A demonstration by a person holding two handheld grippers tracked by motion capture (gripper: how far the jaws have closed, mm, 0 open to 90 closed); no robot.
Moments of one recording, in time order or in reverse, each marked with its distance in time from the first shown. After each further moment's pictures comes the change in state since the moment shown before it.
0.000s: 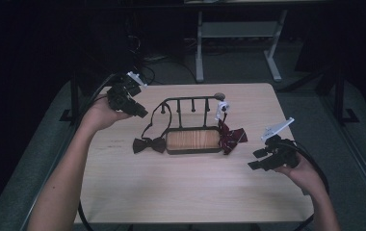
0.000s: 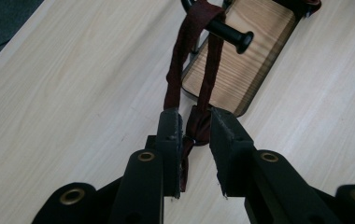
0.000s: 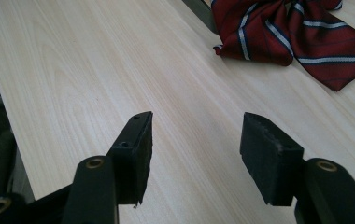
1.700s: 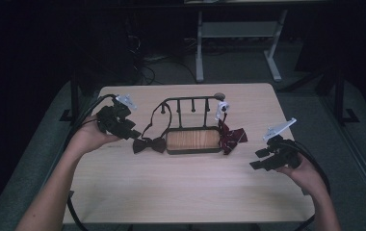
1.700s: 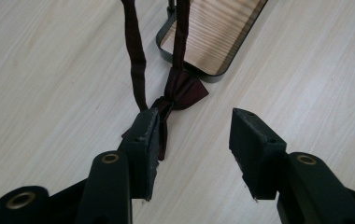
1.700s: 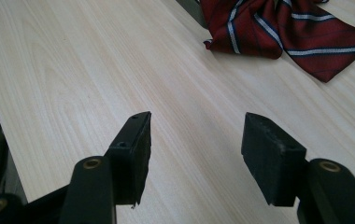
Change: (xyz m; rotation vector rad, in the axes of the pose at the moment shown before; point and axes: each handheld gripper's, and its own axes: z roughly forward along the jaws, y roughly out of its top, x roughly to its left) left arm -0.025 -0.054 0.005 -0.004 -0.016 0.013; right arm -0.003 -0.005 -0.002 -0.004 -0.020 0.019
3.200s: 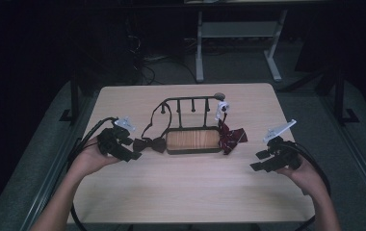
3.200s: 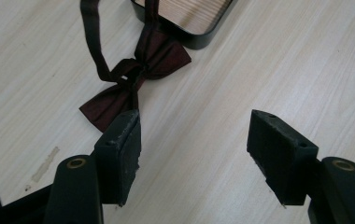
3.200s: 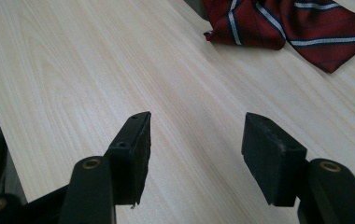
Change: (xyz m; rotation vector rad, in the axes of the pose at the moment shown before) left arm -0.019 -0.049 0.038 -0.009 -0.025 -0.028; right arm -0.001 -0.005 0.003 0.013 0.002 0.014
